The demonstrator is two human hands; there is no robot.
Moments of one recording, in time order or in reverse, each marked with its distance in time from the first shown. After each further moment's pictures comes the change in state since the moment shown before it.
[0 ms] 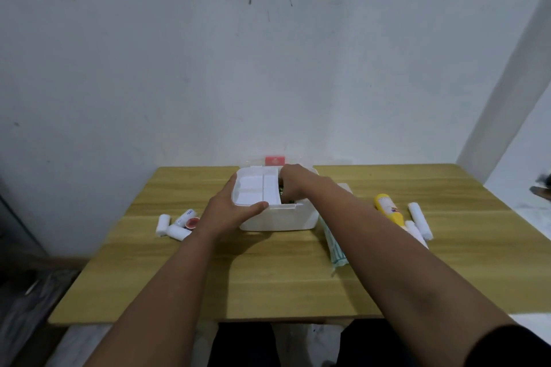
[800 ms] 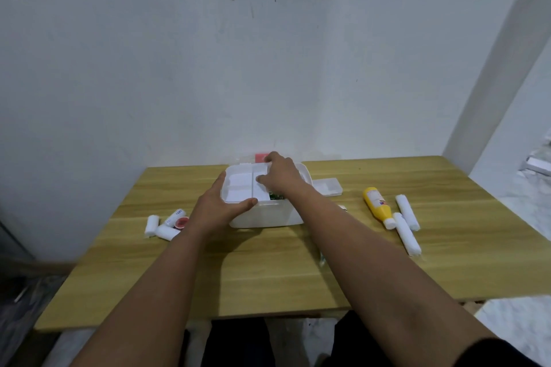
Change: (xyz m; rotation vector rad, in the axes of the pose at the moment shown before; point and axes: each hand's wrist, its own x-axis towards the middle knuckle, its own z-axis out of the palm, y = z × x) left_hand 0.002 0.001 0.004 0.045 0.008 -0.019; right_hand -0.007 -0.015 0.010 0.513 0.287 0.167
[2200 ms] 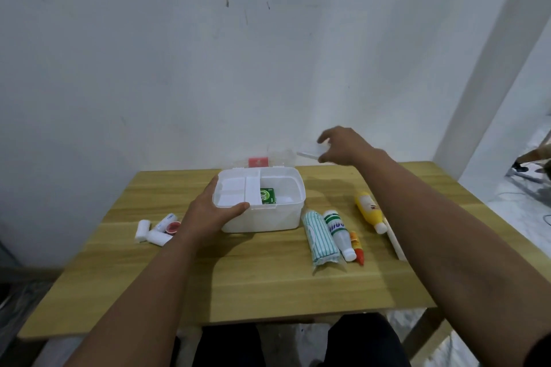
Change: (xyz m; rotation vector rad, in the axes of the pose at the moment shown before) left_hand 0.001 -0.003 0.001 -0.065 0.014 0.013; right_hand 0.008 0.061 -0.157 -0.403 0.081 -0.051
